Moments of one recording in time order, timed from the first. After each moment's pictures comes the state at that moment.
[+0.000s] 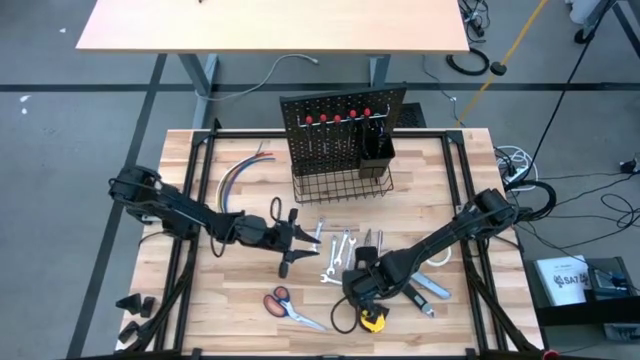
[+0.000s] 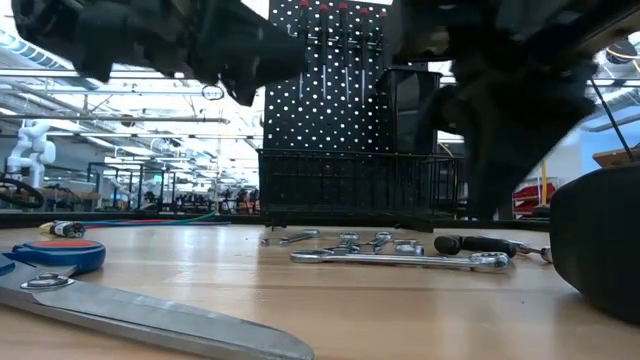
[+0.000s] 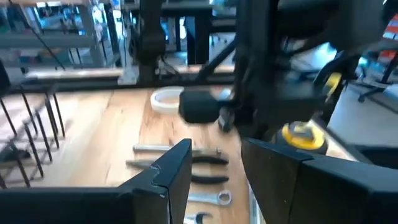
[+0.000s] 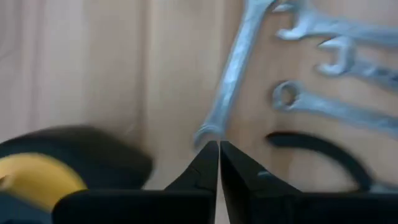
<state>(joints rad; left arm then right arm) -0.25 1.55 0.54 0.86 -0.07 -0.01 0.48 1.92 1.32 -0.69 0.10 0.47</state>
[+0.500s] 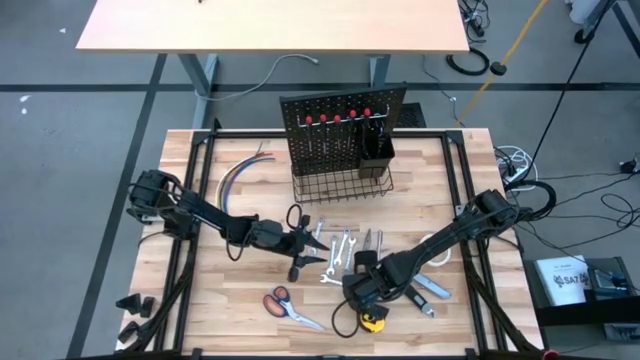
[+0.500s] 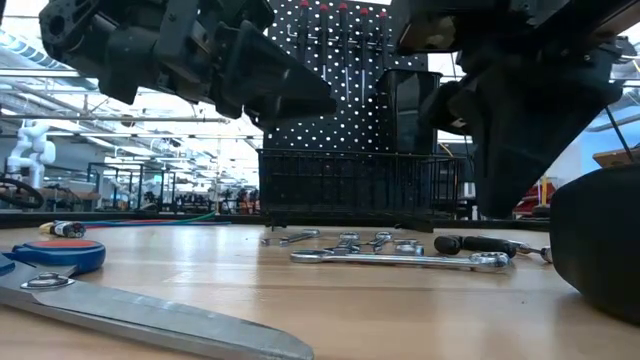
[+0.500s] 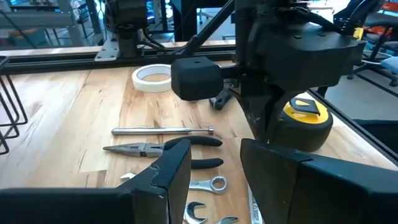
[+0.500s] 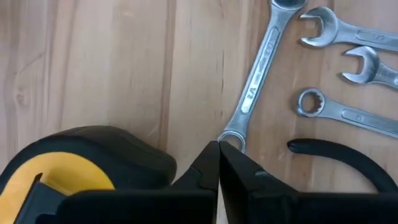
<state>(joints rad) -0.22 1.71 0.63 0.86 0.00 0.00 0.50 1.92 1.32 -0.66 0.08 0.46</state>
